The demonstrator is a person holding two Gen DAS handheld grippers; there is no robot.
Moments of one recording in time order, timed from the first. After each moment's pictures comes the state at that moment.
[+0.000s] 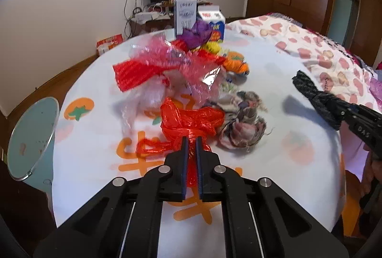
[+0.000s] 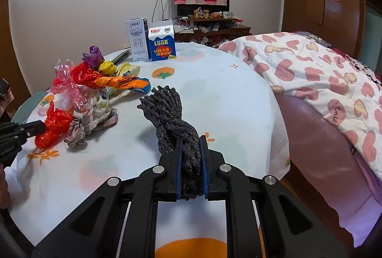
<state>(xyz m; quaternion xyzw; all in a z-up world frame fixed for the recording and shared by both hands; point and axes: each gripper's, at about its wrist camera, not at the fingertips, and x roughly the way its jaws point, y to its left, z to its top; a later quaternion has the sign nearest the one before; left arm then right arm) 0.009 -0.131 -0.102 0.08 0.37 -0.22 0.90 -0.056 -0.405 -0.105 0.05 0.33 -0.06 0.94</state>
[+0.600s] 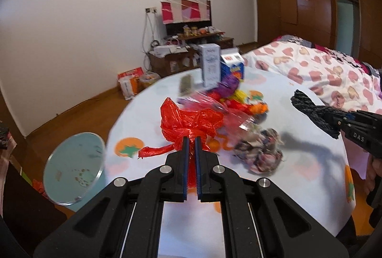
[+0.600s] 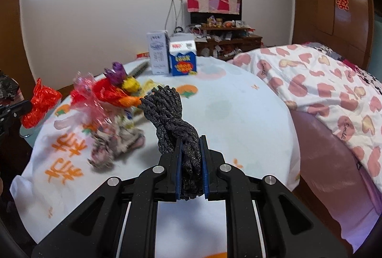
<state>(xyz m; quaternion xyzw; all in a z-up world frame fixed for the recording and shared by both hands) -0.005 -0.085 -0.037 0.10 0.27 -0.17 0.94 -0.039 -0.374 -0.075 0.04 0.31 -0.02 0.95</state>
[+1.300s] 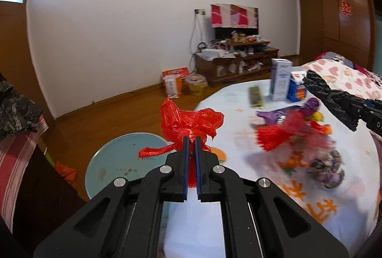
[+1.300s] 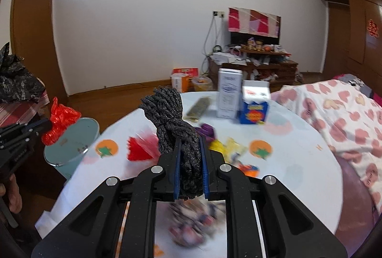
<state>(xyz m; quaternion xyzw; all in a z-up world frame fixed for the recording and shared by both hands) 0.041 0.016 -0.025 0.07 0.26 -0.04 0.96 0.047 -0.259 -0.016 0.01 0.26 0.07 0.96</state>
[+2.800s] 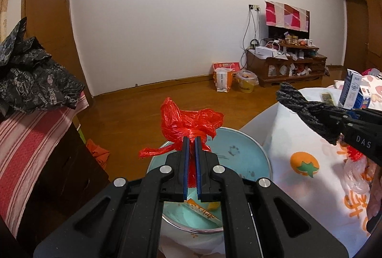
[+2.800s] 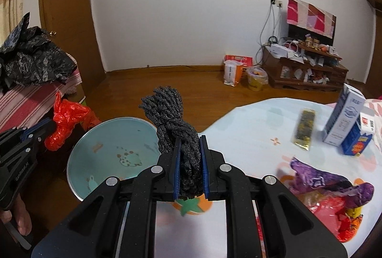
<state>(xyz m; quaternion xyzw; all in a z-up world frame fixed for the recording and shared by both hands) 0.082 0.131 -0.045 0.03 0.28 0.10 0.96 0.162 -0.075 -0.045 -0.03 0.31 0.20 0.93</state>
